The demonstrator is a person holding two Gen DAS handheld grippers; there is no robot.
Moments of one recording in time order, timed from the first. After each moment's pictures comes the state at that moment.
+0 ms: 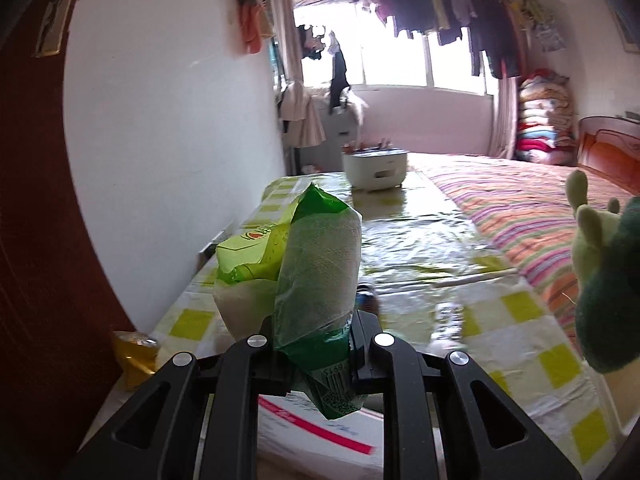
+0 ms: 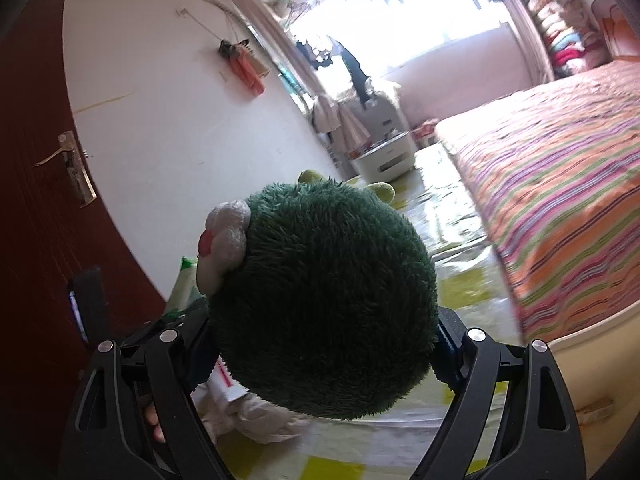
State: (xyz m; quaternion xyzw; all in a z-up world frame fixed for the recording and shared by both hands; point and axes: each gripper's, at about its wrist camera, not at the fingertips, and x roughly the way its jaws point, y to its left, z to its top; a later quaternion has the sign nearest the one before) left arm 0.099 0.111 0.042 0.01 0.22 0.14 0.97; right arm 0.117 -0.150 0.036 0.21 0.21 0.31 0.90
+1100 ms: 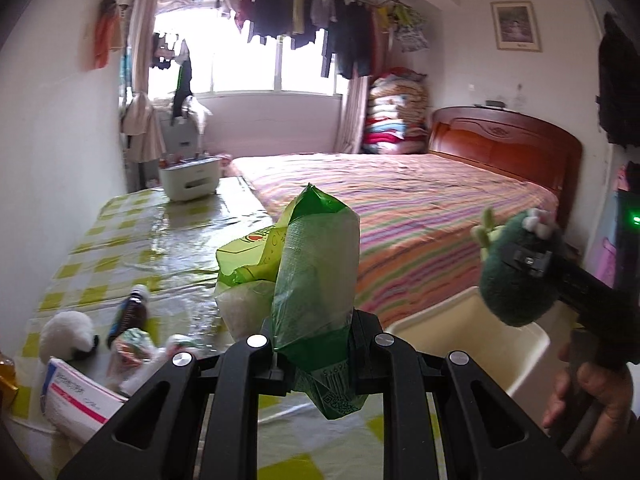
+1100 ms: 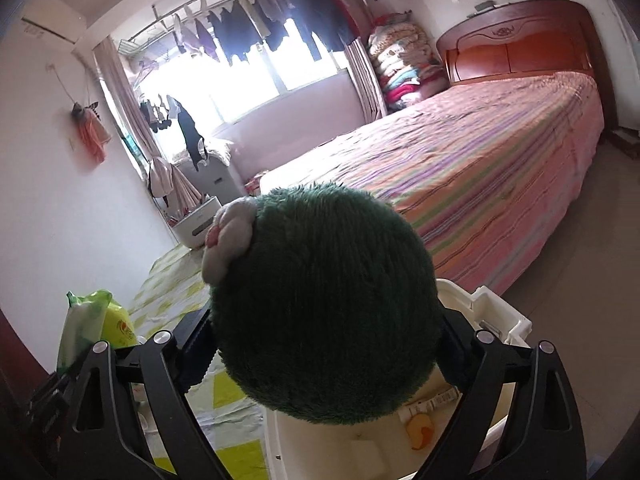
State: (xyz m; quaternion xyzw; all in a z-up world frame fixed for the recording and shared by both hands) left arm 0.077 -0.029 0.044 0.02 0.21 -0.14 0.97; right arm 0.089 -0.310 0.005 0.24 0.20 0.00 0.95
